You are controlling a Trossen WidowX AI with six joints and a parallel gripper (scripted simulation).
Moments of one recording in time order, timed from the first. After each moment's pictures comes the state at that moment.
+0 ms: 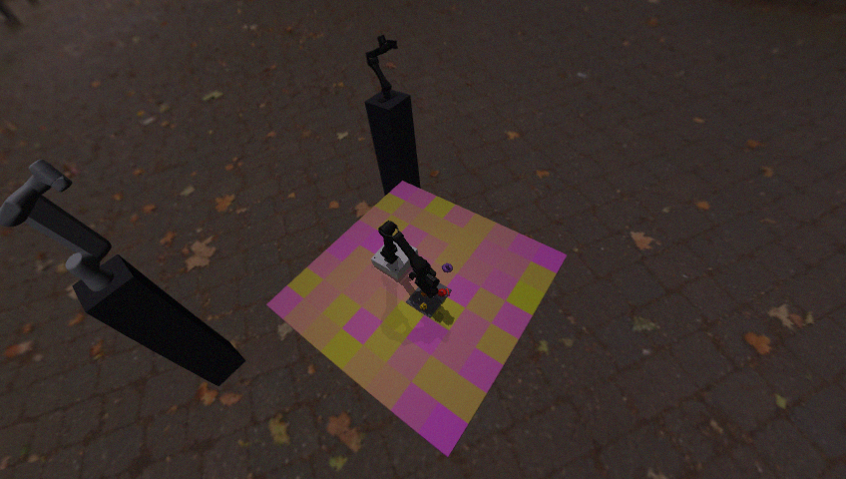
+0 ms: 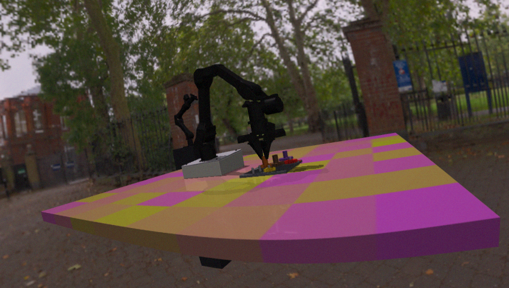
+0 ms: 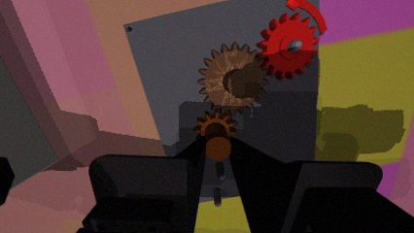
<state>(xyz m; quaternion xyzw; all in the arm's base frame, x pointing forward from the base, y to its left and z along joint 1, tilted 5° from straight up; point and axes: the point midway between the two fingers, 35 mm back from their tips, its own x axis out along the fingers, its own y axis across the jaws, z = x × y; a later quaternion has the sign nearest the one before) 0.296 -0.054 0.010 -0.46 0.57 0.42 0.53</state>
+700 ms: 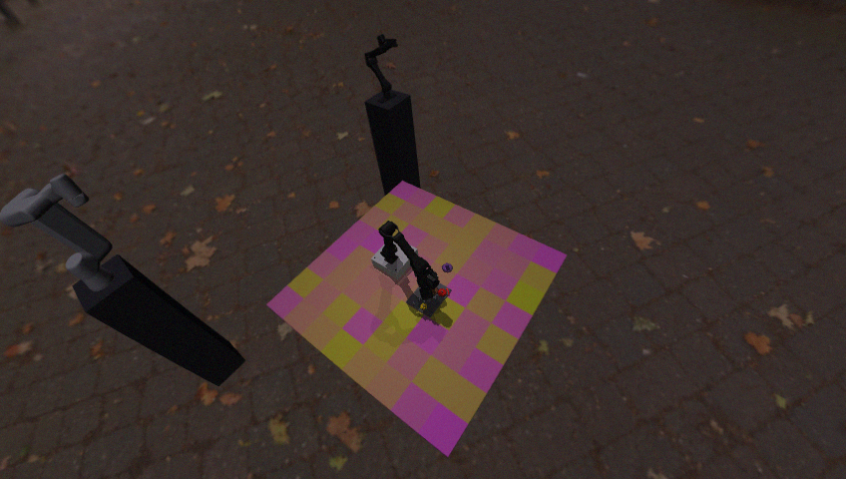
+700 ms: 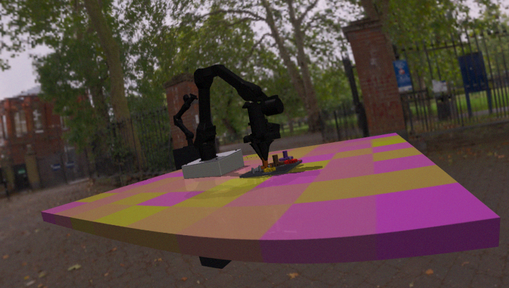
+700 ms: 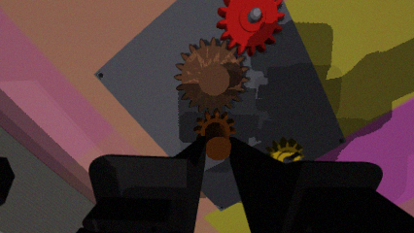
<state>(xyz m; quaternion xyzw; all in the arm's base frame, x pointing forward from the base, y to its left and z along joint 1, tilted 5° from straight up) 0.296 -0.054 0.006 -0.34 0.65 0.29 0.62</state>
